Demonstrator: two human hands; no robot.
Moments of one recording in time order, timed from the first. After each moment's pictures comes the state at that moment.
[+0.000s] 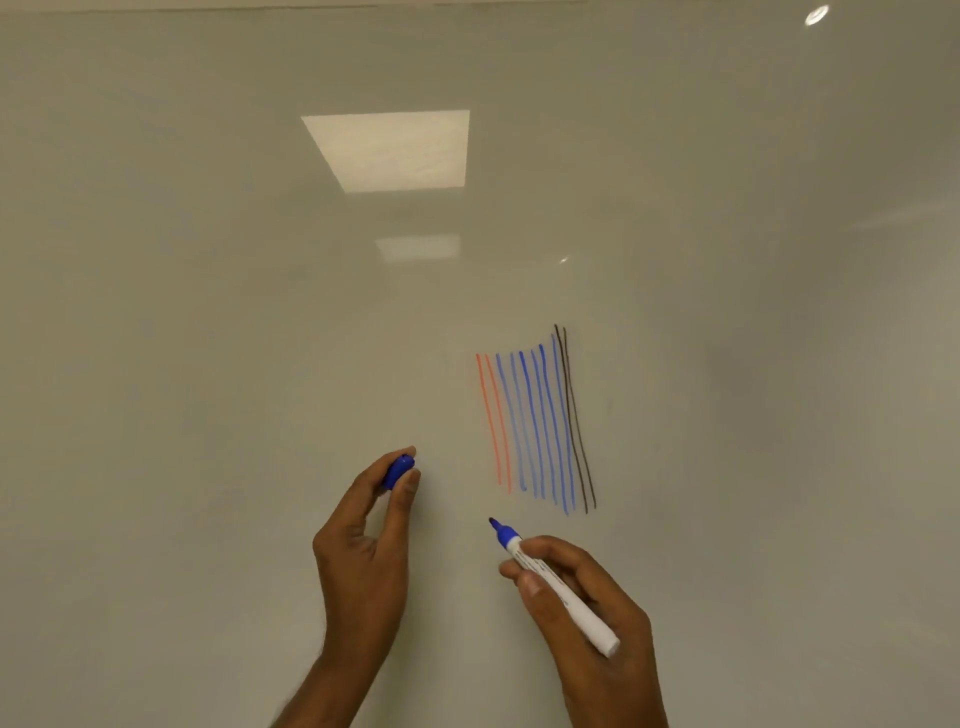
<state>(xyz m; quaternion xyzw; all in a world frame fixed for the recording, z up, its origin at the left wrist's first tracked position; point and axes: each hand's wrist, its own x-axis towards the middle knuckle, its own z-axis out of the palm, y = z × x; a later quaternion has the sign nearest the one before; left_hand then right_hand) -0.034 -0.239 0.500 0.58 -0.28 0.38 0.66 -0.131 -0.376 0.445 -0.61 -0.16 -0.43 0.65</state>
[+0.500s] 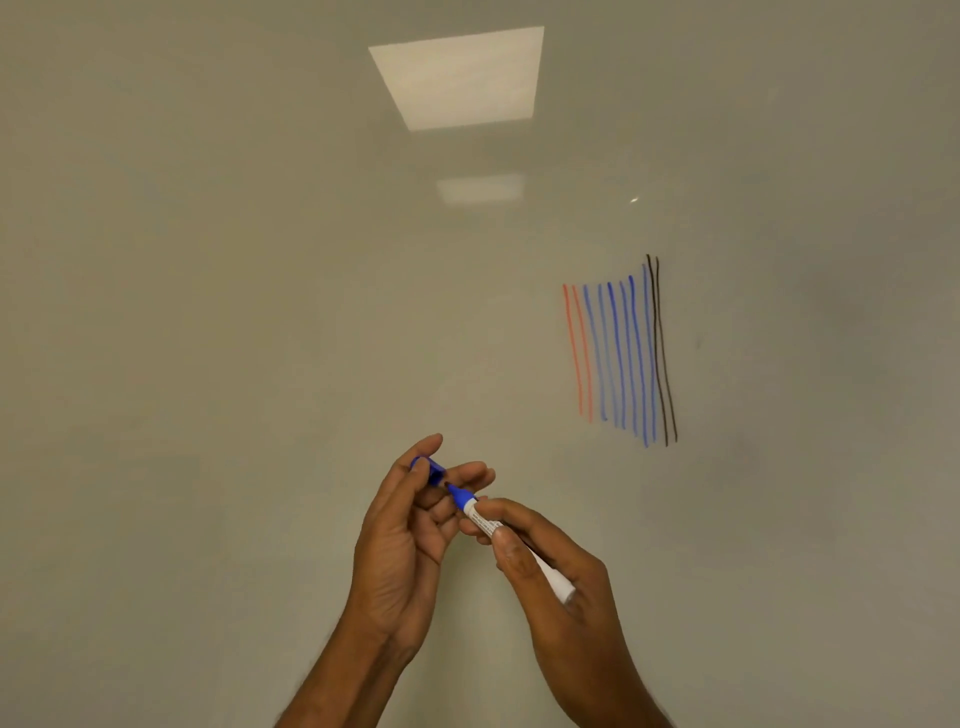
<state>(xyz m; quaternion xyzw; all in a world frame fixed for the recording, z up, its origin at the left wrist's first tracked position) -0.074 -0.176 0.472 0.42 -0.21 0.04 0.88 -0.134 -0.296 0.437 -0.66 -0.21 -0.32 0.65</state>
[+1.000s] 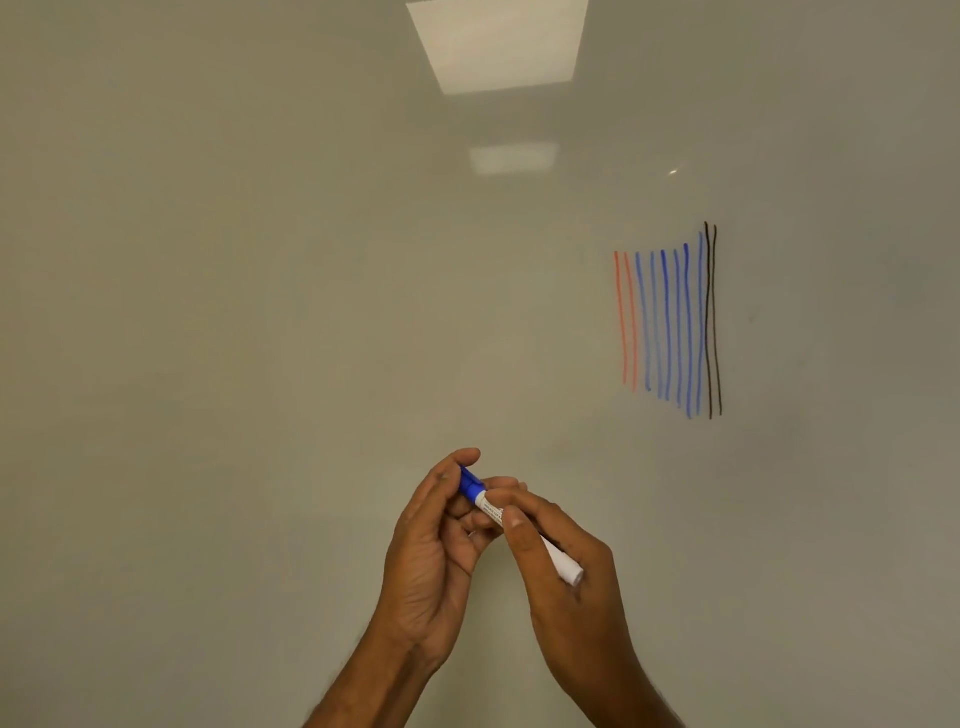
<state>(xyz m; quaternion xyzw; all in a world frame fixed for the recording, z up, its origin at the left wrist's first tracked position) -0.086 -0.155 0.432 0.40 -0.16 0.02 0.90 -0.129 -0.262 0.416 -0.65 -0.16 -0.33 0.67</state>
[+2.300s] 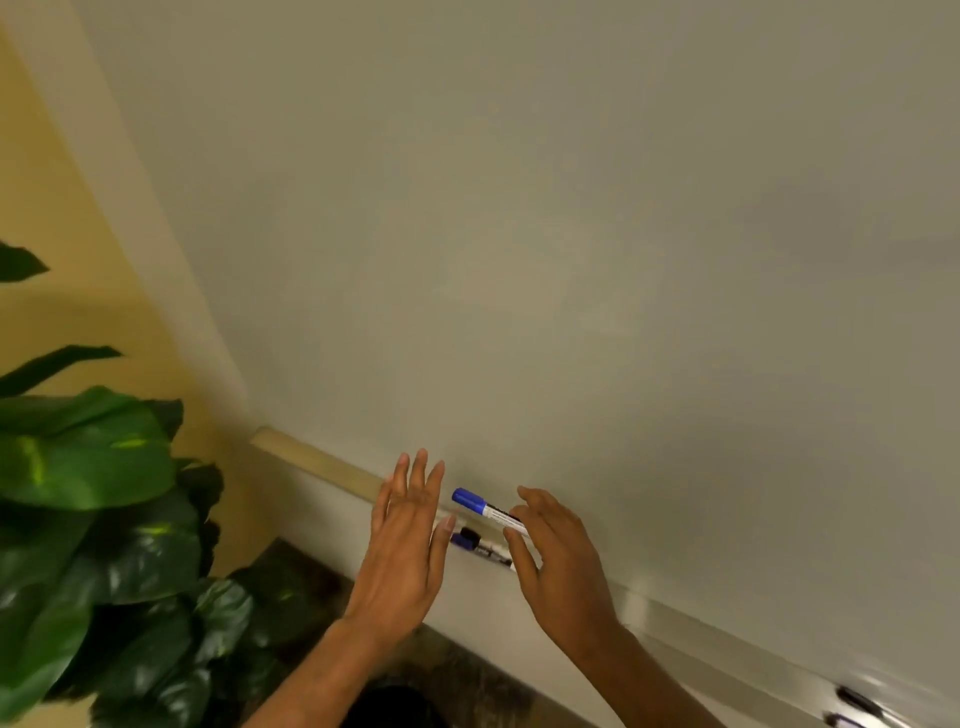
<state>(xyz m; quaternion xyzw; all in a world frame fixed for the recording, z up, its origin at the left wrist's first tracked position) -0.111 0.109 0.151 0.94 -0.05 0.23 0.23 -0.080 -0.092 0.148 -0.89 -0.23 -0.20 0.32</state>
